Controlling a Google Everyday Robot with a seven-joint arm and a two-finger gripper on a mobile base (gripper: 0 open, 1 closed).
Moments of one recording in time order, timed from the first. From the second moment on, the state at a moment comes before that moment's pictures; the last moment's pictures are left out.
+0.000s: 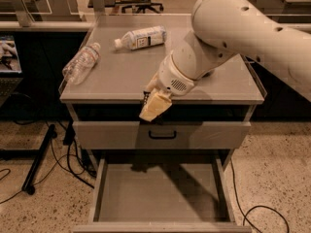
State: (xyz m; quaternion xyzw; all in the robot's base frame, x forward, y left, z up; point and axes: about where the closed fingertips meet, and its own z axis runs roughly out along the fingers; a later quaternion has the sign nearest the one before) arm 0.528 0.006 0.854 -0.64 0.71 0.15 0.24
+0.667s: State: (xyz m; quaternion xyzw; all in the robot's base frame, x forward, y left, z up) arm 0.504 0.016 0.867 -0.61 0.72 0.15 0.27
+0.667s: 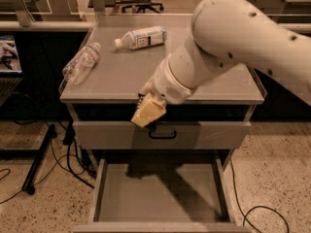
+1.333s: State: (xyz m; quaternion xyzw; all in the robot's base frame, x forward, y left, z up) arm 0.427 0.005 0.824 -0.53 0.75 0.18 0.36
